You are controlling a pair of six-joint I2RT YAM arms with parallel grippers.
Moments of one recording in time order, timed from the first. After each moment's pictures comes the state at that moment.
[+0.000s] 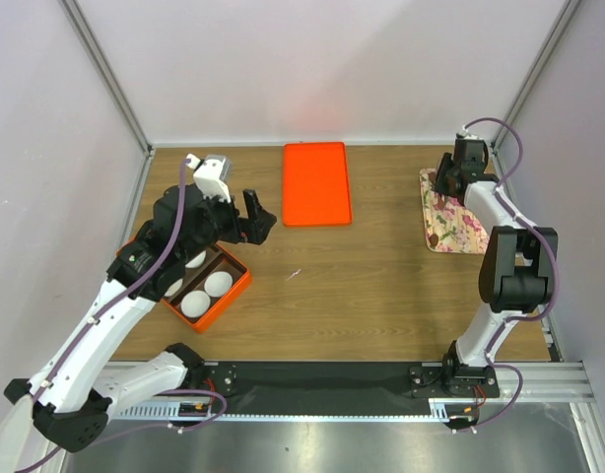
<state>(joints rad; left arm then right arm) -0.59 0.95 1.21 -0.62 -0.05 -0.34 -0.04 1.80 1.36 -0.26 0.07 0.23</state>
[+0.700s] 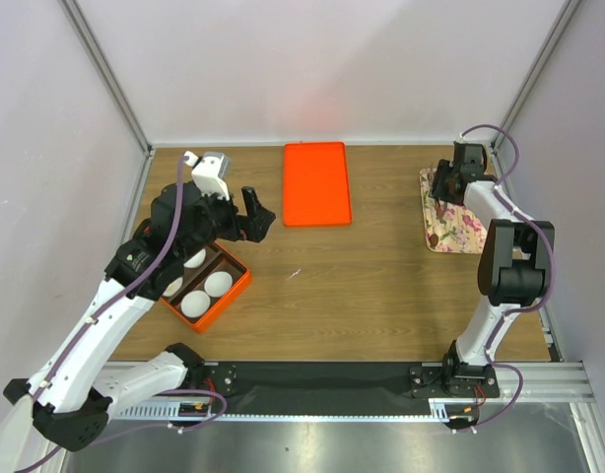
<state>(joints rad) -0.59 0.96 1.23 -0.62 -0.06 -0.33 -0.06 1.84 1.37 -0.30 0.03 0.21</state>
